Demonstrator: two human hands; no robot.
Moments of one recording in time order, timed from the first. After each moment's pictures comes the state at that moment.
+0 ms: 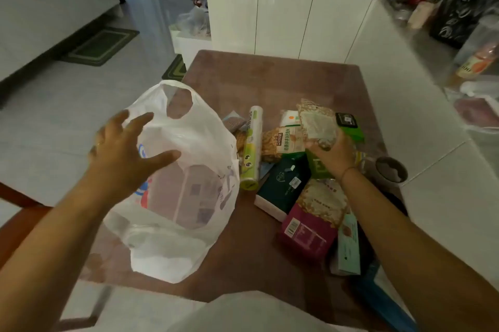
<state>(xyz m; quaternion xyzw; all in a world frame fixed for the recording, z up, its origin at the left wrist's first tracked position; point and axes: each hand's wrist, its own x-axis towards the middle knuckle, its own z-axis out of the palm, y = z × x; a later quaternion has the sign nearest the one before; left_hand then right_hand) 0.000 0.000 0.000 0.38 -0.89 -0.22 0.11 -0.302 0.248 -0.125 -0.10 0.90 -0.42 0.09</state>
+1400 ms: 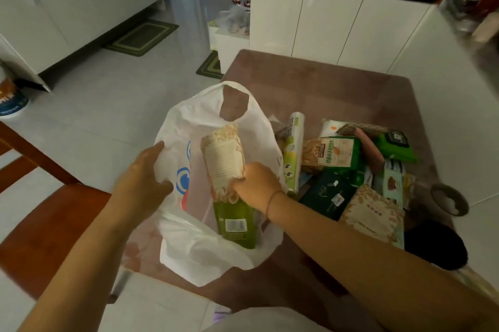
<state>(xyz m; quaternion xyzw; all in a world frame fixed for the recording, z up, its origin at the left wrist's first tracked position) 0.051 -0.041 -0.049 0.46 -0.83 -0.29 0.11 -0.109 0.083 -0.074 -0.35 0.84 -0.27 0.31</state>
